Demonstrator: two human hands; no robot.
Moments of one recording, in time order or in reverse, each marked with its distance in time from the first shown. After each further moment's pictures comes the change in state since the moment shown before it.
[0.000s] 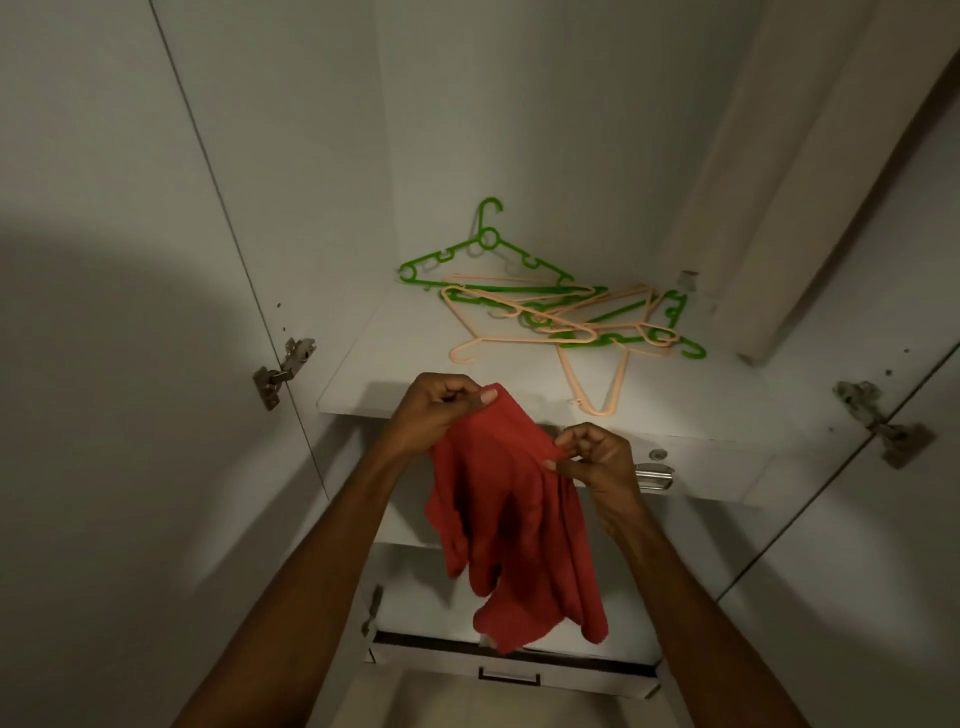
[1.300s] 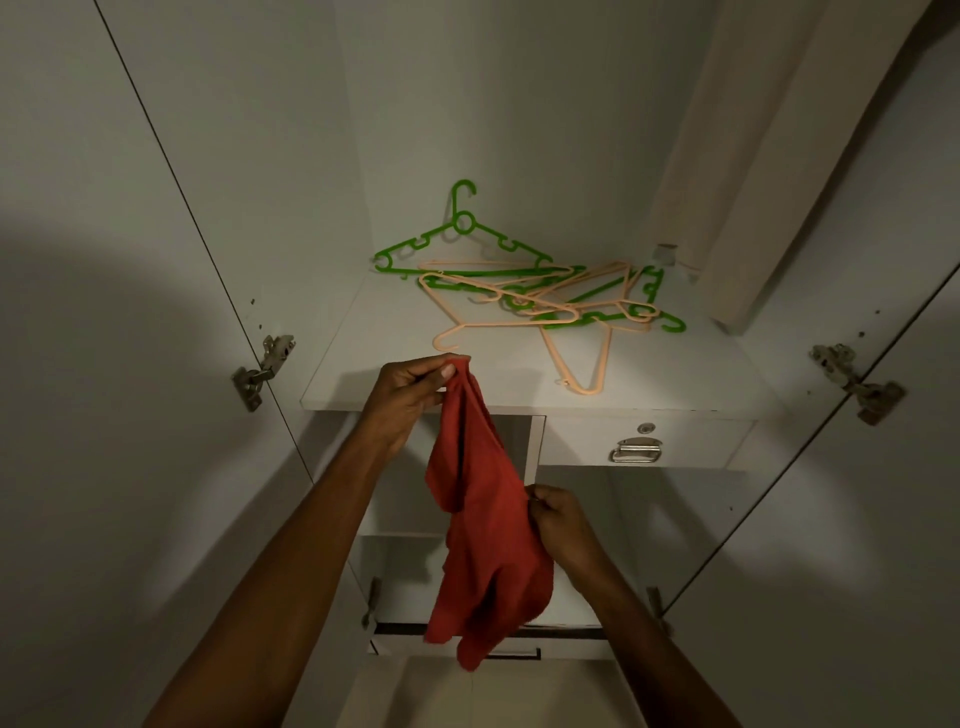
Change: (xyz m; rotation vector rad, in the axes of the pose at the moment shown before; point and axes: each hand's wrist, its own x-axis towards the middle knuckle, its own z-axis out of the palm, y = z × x) left_hand 0.009 -0.025 -0.019 -0.332 0.047 -0.060; right_hand -0.072 0.032 0.049 -0.386 0.008 0.346
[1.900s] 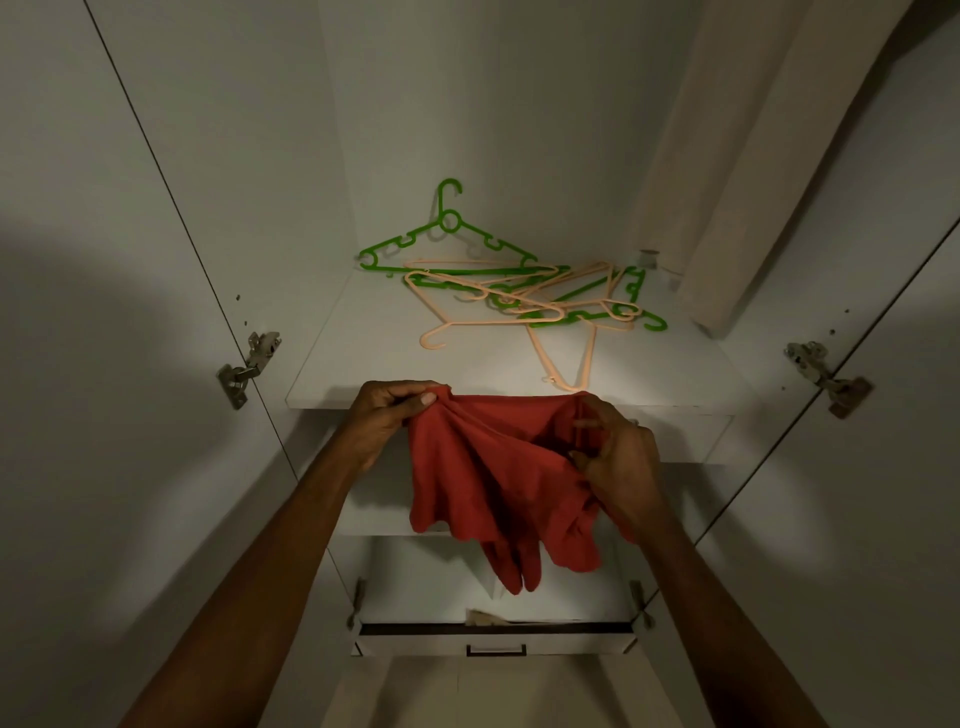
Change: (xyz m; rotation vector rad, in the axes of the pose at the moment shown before) left_hand -0.016 -0.019 -0.025 0.029 -0.100 -0.045; right_hand 0.022 -0.034 -0.091 -0.526 0.370 -0.333
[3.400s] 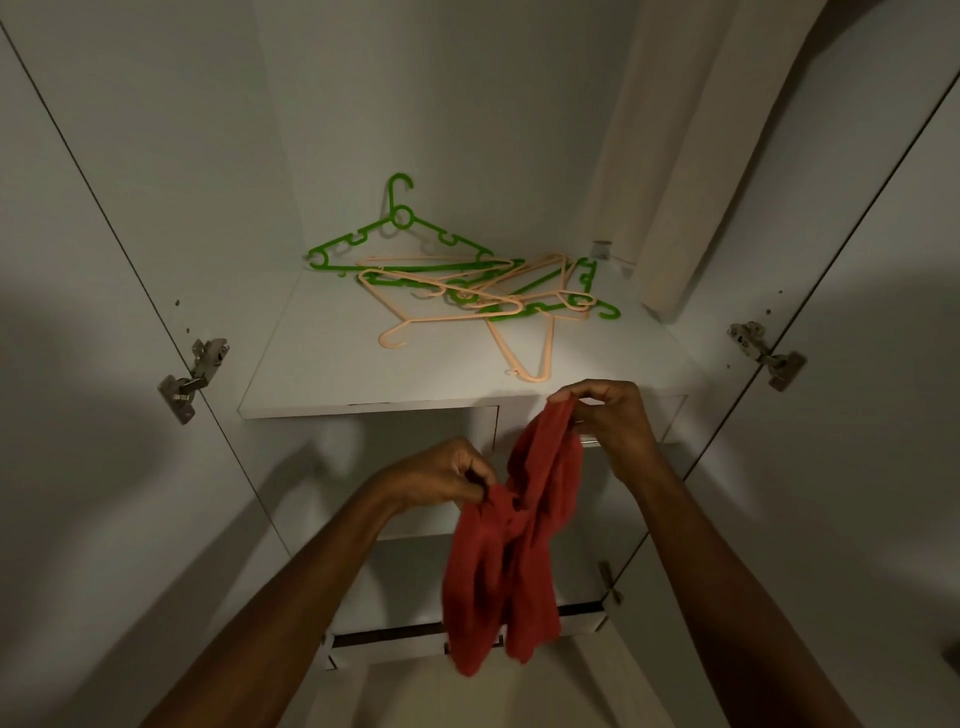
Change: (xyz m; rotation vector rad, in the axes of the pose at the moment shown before) left_hand -0.010 -0.021 0.084 0.406 -0.790 -0.162; right_hand 0.012 -0.017 -0.047 0.693 -0.042 0.167
